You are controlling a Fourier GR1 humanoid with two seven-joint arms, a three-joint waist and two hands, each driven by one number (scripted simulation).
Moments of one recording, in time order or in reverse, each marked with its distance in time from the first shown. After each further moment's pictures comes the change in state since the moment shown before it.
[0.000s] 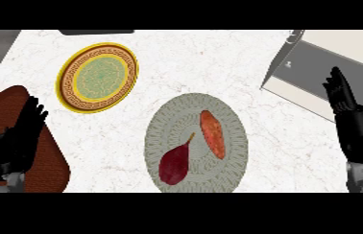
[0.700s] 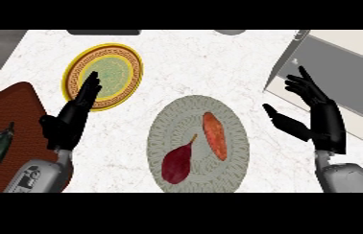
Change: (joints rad) left arm -0.186 -0.077 -0.235 -0.081 -0.180 -0.025 0.004; right arm -0.088 0.128 0.050 0.120 0.077 -0.125 0.013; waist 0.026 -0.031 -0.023
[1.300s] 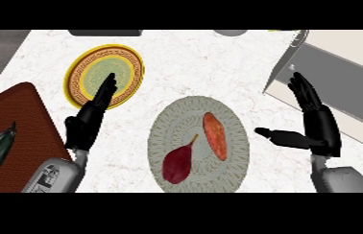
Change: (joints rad) left arm -0.024 -0.062 -0.056 -0.004 -0.066 0.019 0.031; right arm 0.024 0.037 -0.028 0.075 -0.095 0.139 -0.196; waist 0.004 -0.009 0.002
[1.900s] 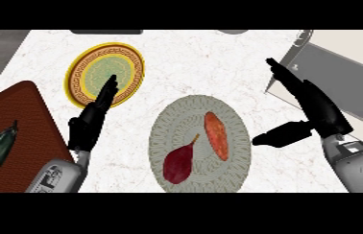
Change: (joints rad) left arm 0.007 -0.020 0.007 0.014 -0.025 -0.006 -0.004; right arm -0.201 -0.215 0.181 -0.215 0.094 0.213 0.620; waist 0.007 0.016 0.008
